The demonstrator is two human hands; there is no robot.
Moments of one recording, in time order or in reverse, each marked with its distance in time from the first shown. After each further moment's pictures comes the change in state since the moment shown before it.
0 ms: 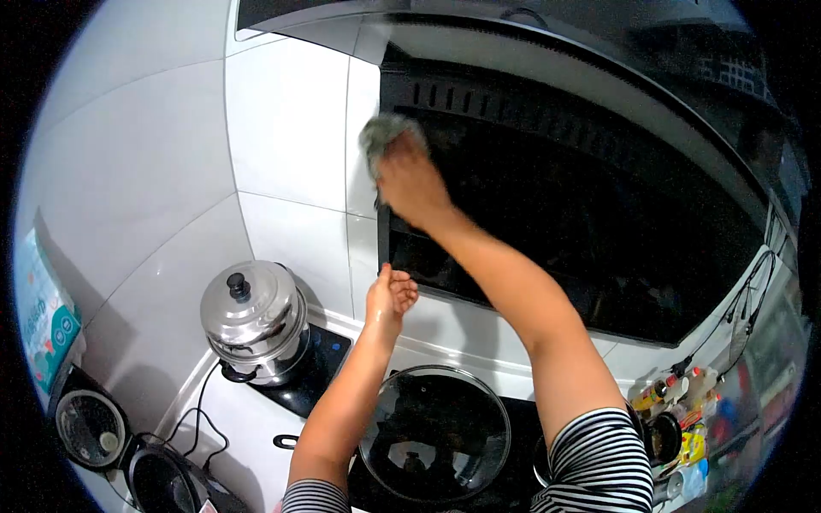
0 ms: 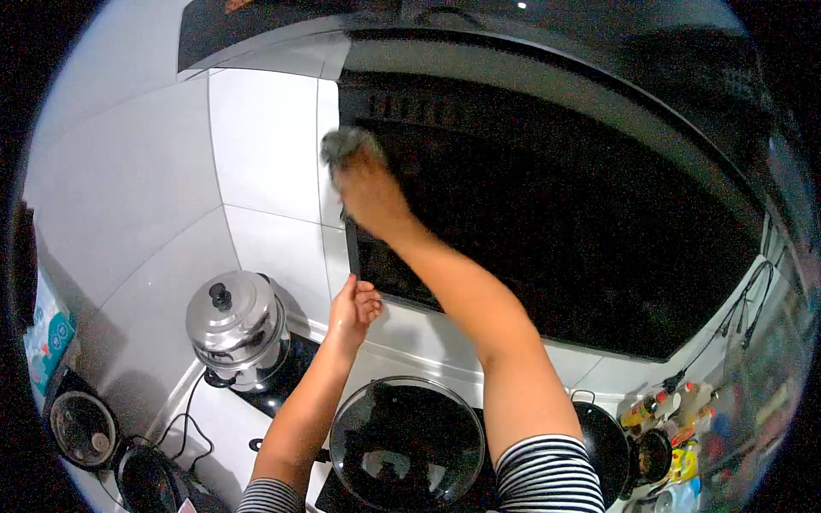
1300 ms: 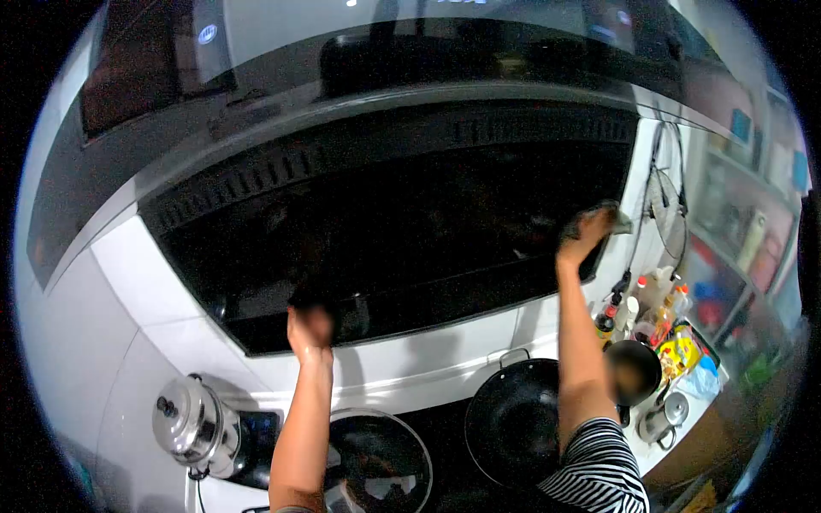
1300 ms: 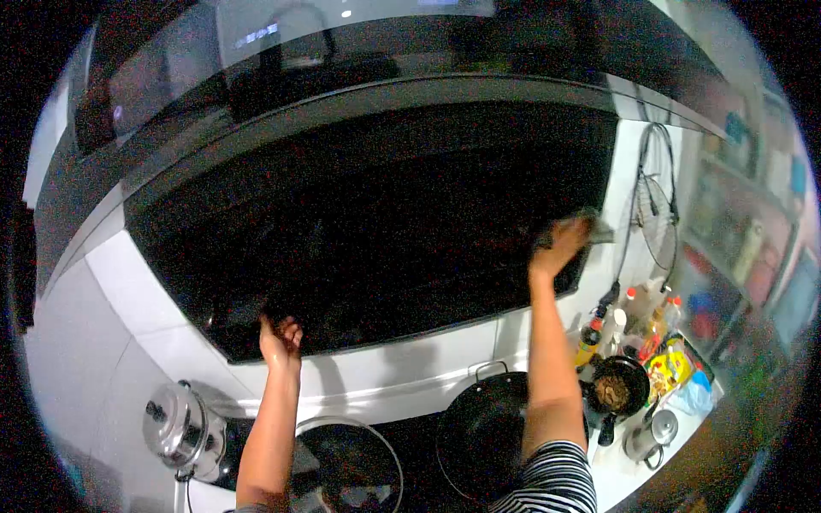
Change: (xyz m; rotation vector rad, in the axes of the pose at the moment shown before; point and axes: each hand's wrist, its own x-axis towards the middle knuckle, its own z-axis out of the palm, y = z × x) left_hand 0.036 -0.110 0.135 0.028 0.094 0.190; right_hand -0.494 0.257 -0.298 -0.439 0.979 0.966
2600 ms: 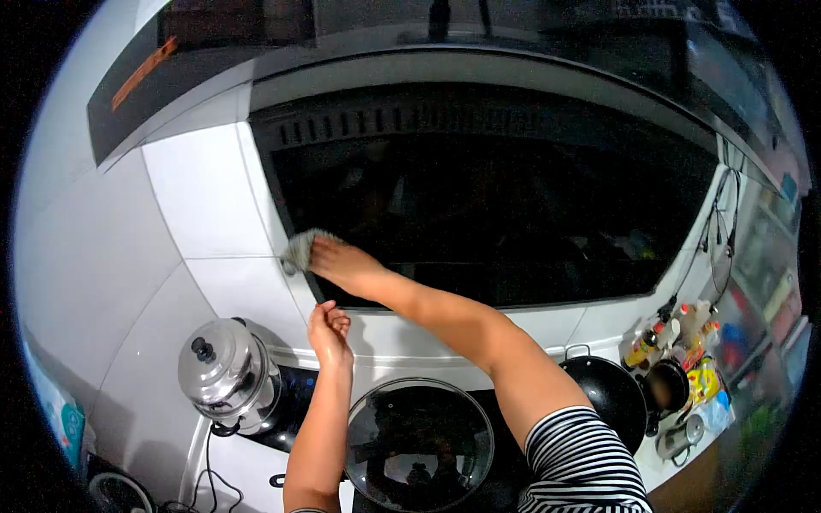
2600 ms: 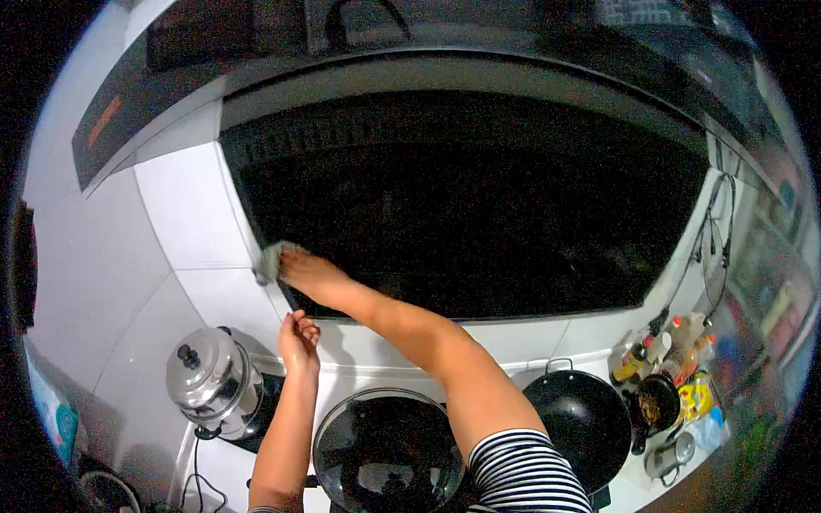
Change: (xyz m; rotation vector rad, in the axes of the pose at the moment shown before) left_hand -0.013 0.088 -0.129 -0.028 0.106 0.102; right_hand -0.323 -0.434 0.179 0.639 -1.120 -1.087
